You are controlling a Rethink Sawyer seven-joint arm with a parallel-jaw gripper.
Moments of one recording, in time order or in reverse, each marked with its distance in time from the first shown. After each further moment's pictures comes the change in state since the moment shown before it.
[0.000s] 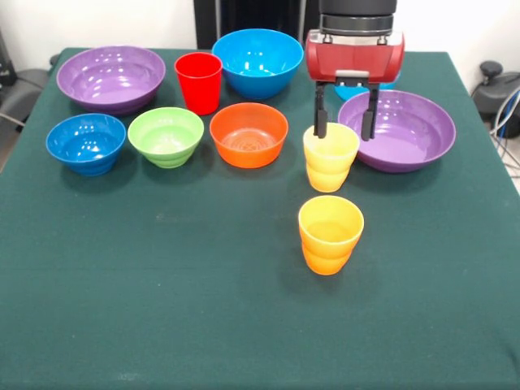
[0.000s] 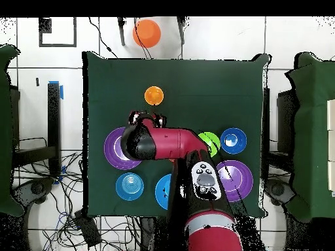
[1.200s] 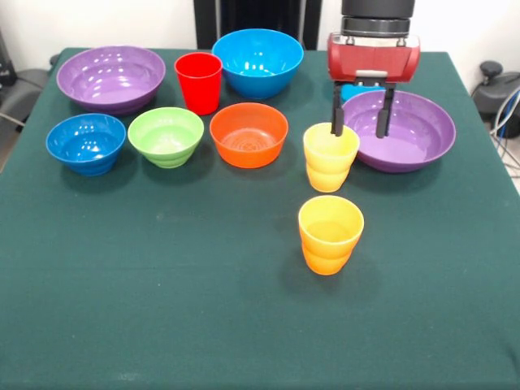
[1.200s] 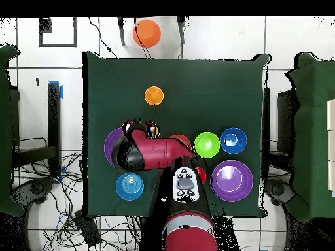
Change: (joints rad) arm 0.096 0.029 -0.077 0.035 -0.018 -0.110 0.000
